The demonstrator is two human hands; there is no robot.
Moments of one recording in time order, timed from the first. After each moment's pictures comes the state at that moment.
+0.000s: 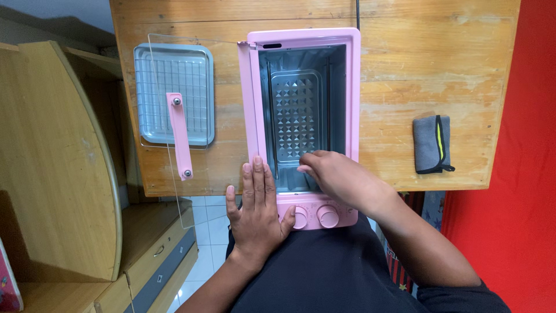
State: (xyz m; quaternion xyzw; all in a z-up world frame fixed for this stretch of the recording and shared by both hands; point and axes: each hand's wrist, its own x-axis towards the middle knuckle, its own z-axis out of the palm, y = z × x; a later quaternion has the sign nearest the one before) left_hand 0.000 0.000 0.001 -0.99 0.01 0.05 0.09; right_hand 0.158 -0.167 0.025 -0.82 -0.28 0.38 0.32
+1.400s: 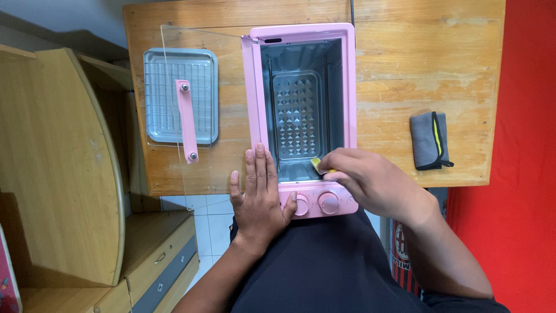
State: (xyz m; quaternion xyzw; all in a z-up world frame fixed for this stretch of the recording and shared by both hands) left_hand 0.007 0.003 -0.003 -1.00 0.01 0.01 0.08; right_hand 0.142 -0.204 0.091 -0.81 -0.34 0.23 0.41
